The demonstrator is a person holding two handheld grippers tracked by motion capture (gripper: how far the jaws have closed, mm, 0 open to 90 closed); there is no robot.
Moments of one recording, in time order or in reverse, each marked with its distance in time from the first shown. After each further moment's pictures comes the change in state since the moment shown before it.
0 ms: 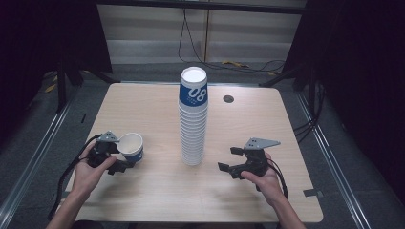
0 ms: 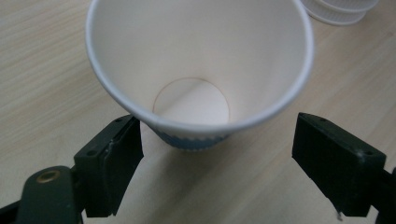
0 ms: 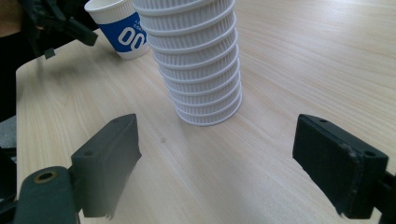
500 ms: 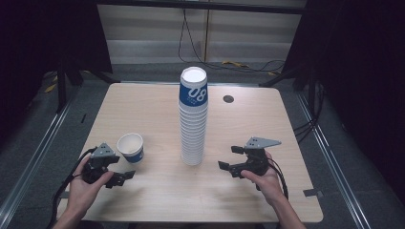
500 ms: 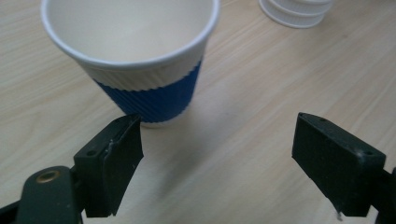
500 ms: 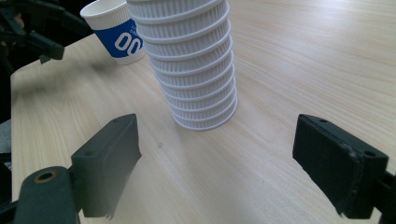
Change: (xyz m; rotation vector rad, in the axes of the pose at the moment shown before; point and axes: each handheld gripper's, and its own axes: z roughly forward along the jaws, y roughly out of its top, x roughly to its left) left arm -0.035 -0.024 -0.020 -0.082 0.016 -0.004; right arm 0.001 0.003 -0.002 -0.014 -0.020 0.004
